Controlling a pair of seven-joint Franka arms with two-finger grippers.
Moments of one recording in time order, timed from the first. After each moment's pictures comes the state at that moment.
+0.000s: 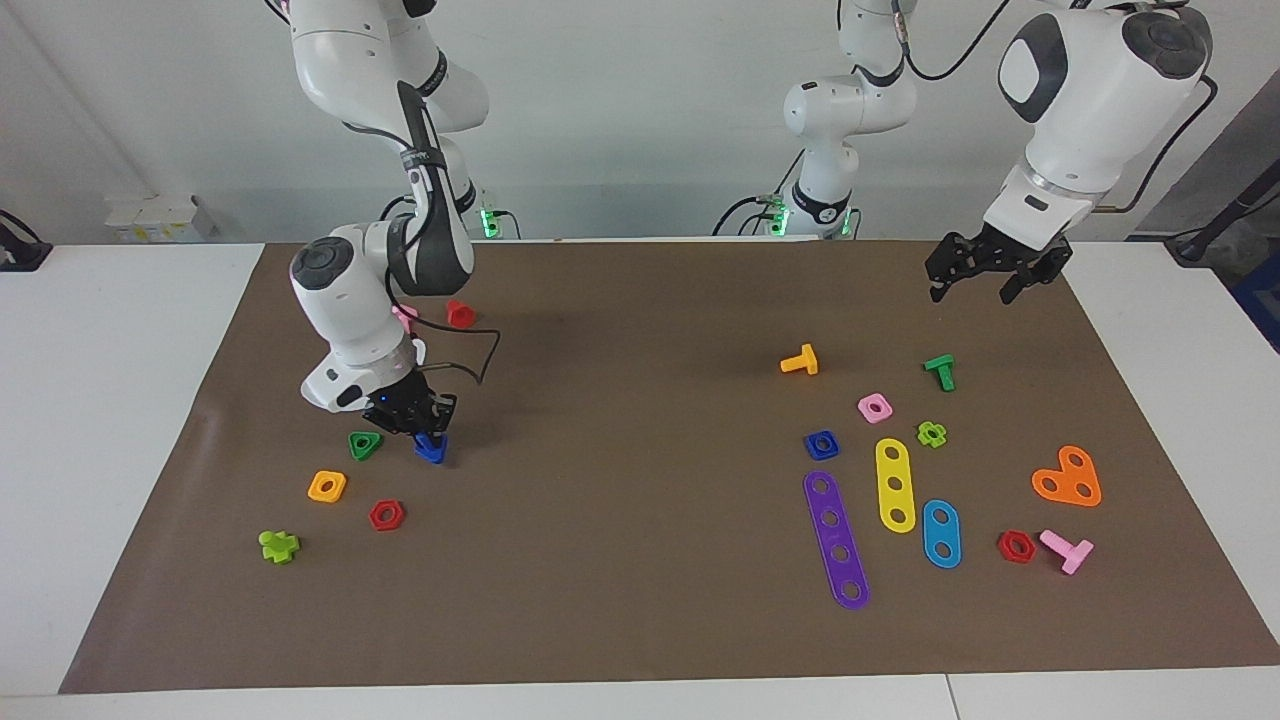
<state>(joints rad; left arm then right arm) 0.08 -0.02 -0.14 -1.71 -0.02 1.67 0.05 0.12 0.23 -0.03 -2.08 0.14 2.44 0.03</state>
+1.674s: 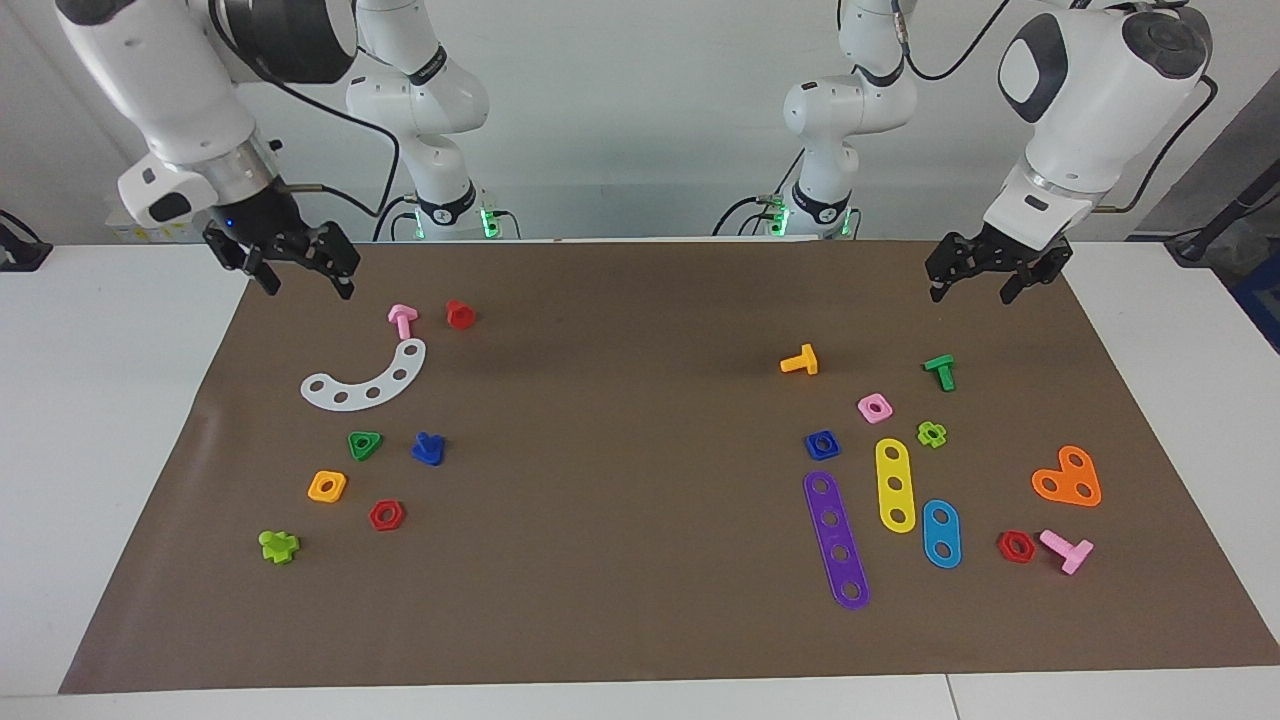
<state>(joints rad) 0.08 -0.02 -0.14 -1.71 -0.02 1.67 0.05 0.04 -0.02 -0.07 -1.56 0.04 1.53 0.11</state>
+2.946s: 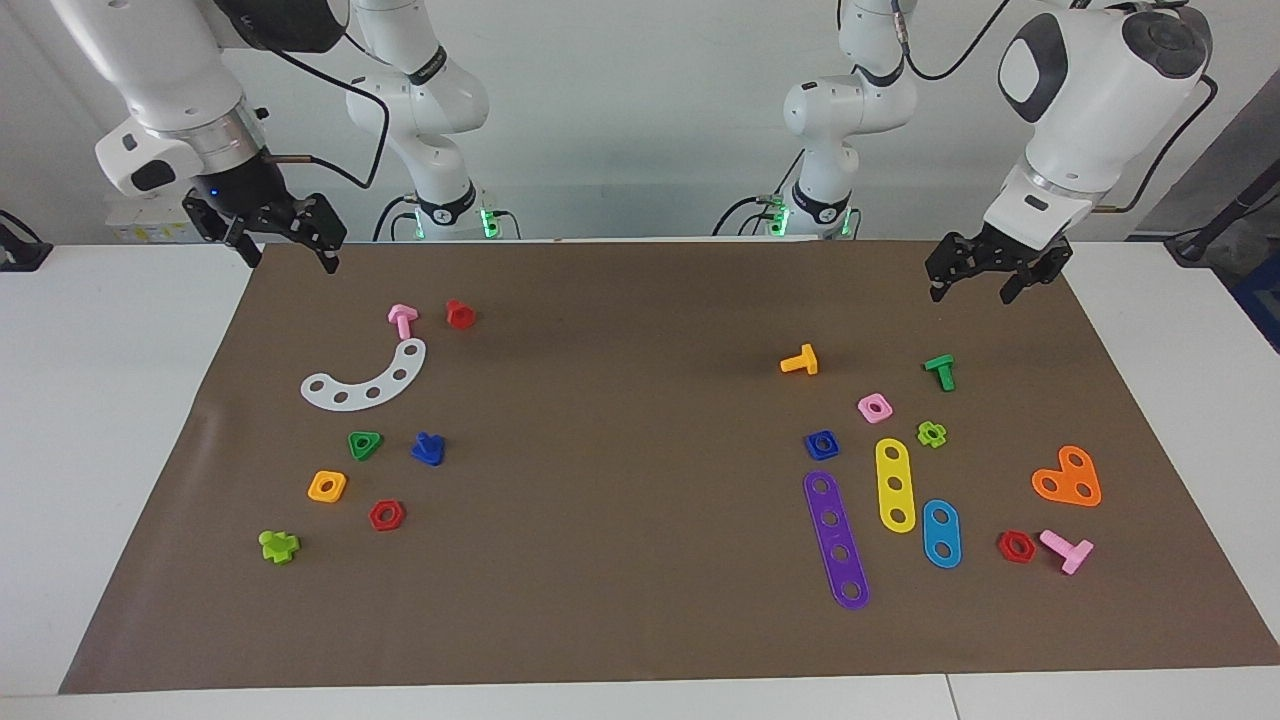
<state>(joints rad) 0.08 -0.02 -0.14 -1.71 -0.02 1.67 0.05 0.03 -0.01 -0.06 -1.56 -0.01 1.51 0.09</state>
